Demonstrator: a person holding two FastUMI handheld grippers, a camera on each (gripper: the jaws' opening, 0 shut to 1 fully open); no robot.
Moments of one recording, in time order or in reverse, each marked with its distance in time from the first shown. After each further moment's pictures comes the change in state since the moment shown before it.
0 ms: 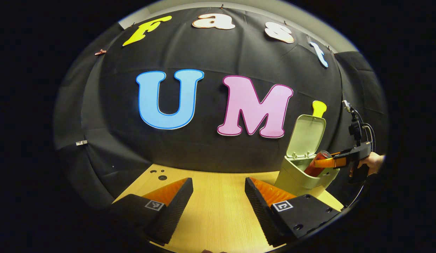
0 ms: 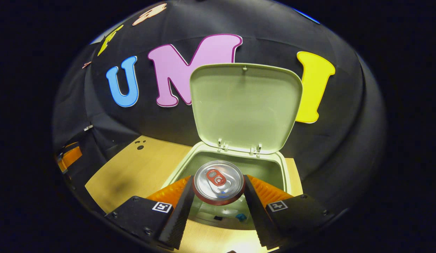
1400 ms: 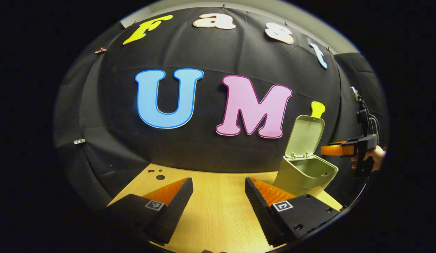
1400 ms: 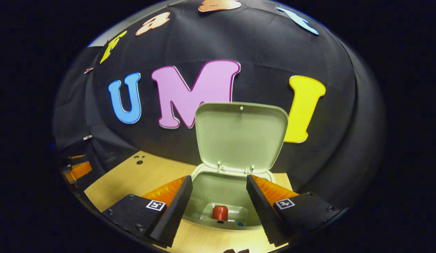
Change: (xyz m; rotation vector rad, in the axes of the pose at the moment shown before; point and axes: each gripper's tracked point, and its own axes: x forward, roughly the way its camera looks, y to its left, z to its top) left arm 0.000 -0.001 -0.001 -0.011 -0.007 -0.023; right arm -0.051 0.007 0.079 -0.007 -0.221 -0.046
